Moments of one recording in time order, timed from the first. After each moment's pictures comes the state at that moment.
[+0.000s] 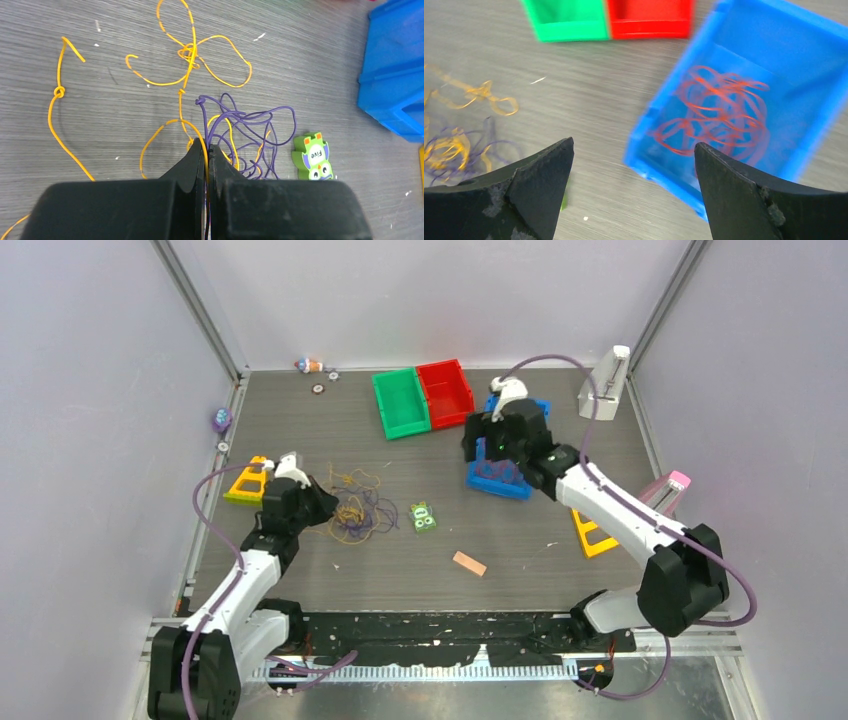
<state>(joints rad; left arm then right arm) -0.12 0.93 0.38 0.03 0.11 -0.49 0.48 1.39 1.10 -0.24 0.14 0.24</state>
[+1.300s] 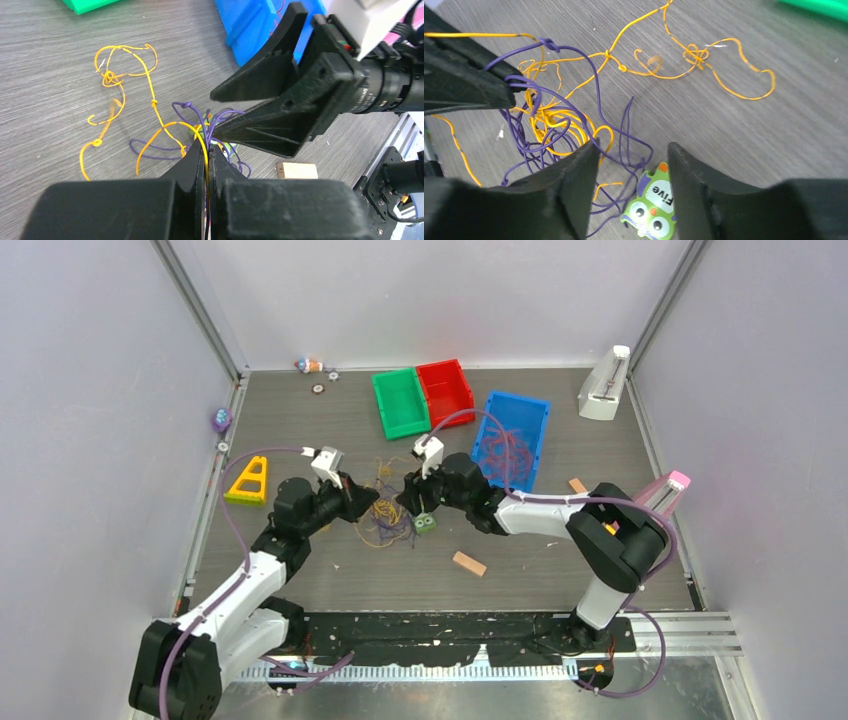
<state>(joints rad) -0.33 0.94 0.39 0.28 0.40 -0.36 0.82 1.69 0.86 0.45 -0.16 0.19</state>
